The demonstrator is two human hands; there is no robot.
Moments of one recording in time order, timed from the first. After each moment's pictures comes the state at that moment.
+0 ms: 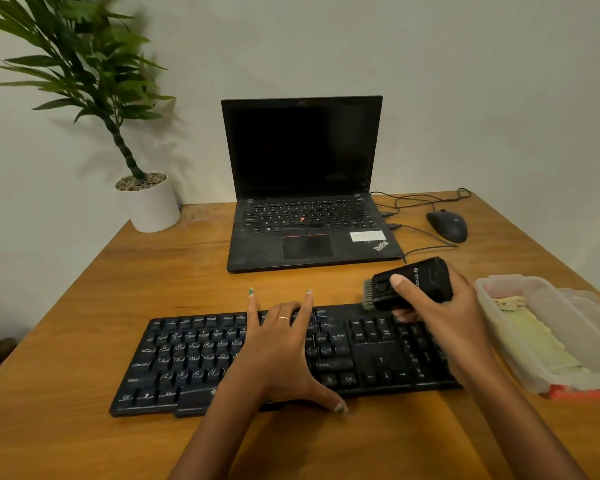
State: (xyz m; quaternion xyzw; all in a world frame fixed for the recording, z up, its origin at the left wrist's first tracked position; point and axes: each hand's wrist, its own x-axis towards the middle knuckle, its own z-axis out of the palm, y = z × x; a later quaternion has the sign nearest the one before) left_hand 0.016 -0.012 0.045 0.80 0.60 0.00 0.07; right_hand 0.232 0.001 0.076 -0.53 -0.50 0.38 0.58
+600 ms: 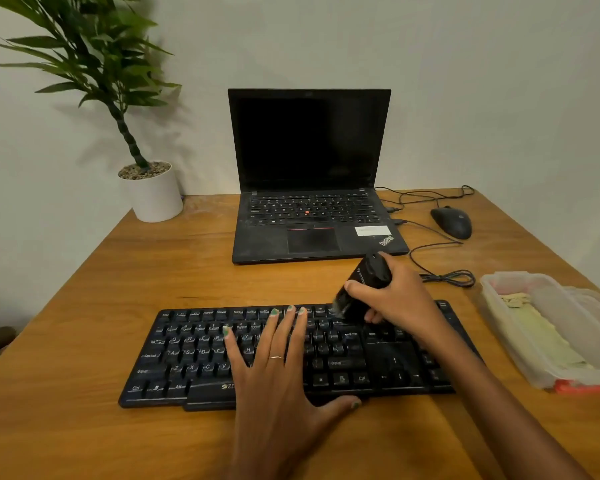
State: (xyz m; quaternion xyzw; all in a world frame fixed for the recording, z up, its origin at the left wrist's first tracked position) left_hand 0.026 -0.067 0.013 0.73 0.67 0.16 0.04; right_hand 0.190 0.030 0.079 -0.58 -0.65 0.34 0.35
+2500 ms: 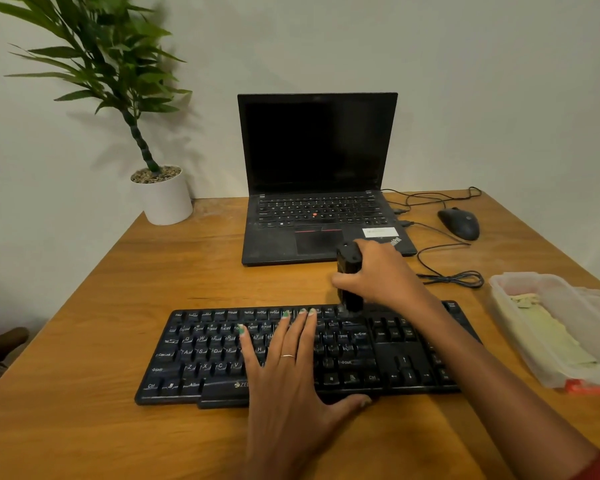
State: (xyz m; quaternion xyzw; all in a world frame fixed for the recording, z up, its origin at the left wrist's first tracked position) left_hand 0.024 -0.064 0.003 0.72 0.66 0.19 -0.01; right_hand 0.160 0.059 0.092 -0.58 -0.76 0.17 0.23
